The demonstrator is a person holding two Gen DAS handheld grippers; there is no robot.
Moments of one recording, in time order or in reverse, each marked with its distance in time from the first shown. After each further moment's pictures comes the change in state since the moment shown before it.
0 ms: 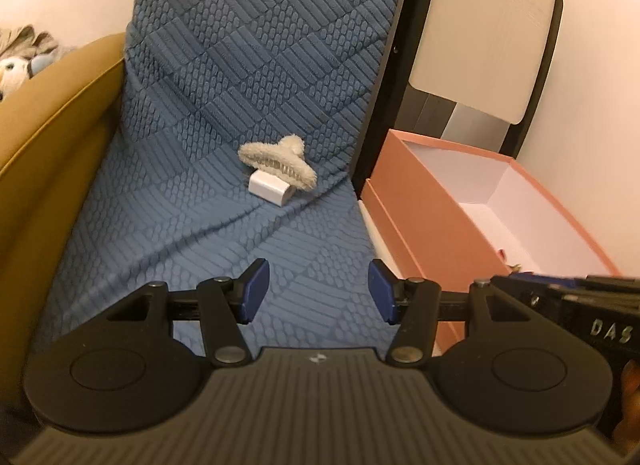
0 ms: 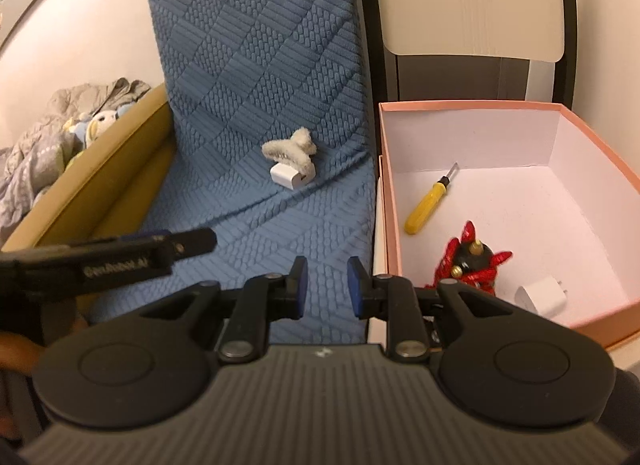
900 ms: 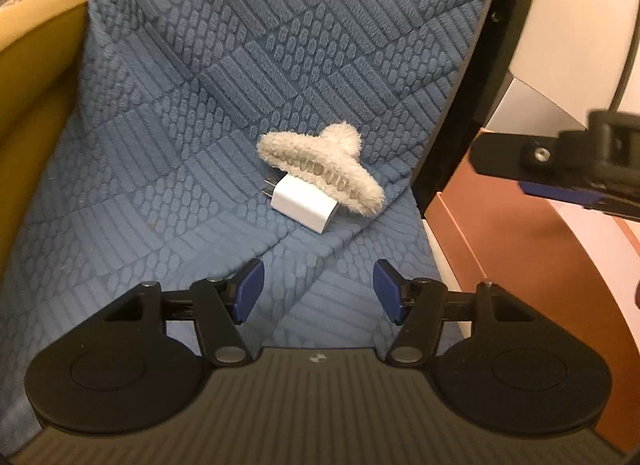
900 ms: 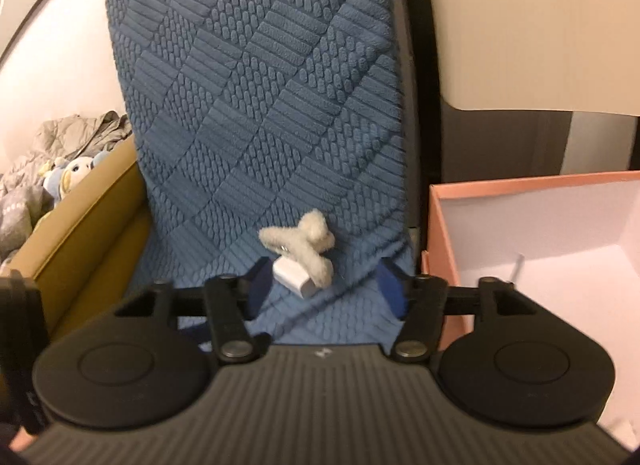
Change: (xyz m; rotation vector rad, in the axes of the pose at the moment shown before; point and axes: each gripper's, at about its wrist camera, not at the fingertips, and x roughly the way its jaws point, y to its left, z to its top) left arm 0.143 0.083 0.039 -0.070 0.089 0.004; right arm 0.137 0.007 0.093 -0.003 -0.062 0.050
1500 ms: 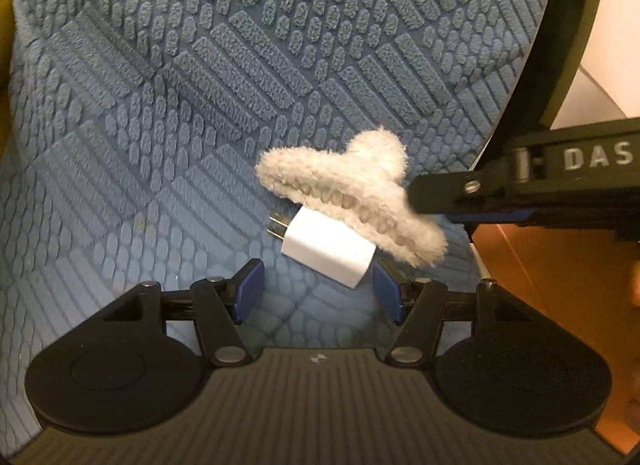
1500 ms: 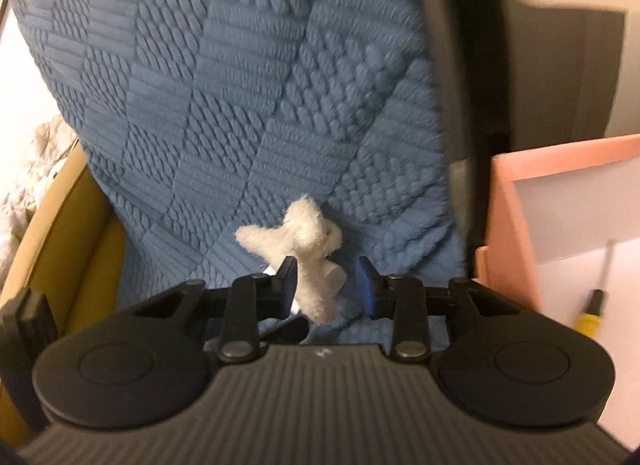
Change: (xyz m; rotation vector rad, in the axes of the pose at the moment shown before) left arm 0.083 0.017 0.038 0.044 0.059 0.017; right arm 0.120 -0.033 0.025 0.139 0.256 0.131
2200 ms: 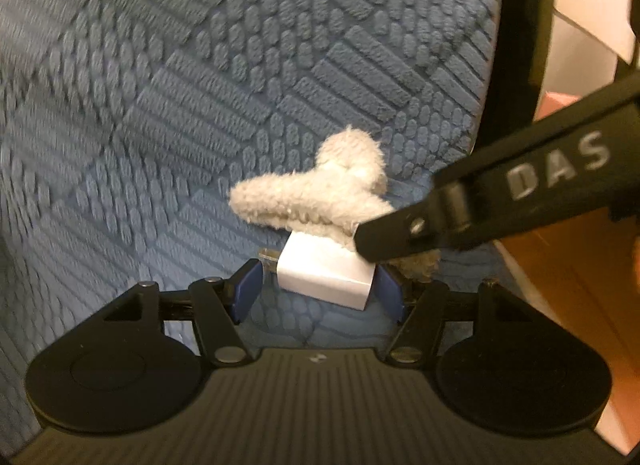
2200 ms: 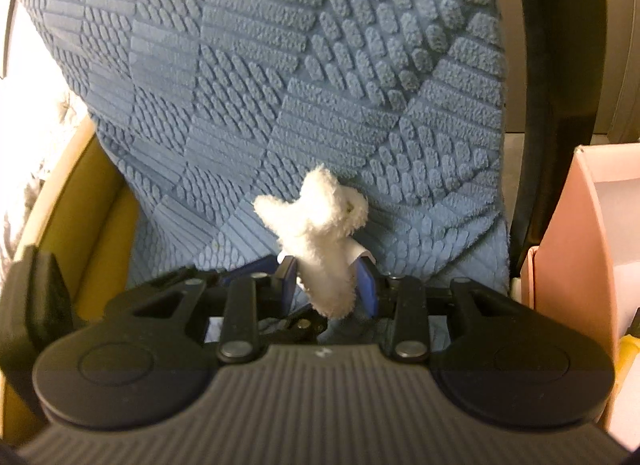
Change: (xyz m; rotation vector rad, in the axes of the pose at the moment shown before) left arm 0.026 -0.039 0.009 0.259 -0.059 0.057; right arm 0.021 0.006 0.002 -0.047 0.106 0.053
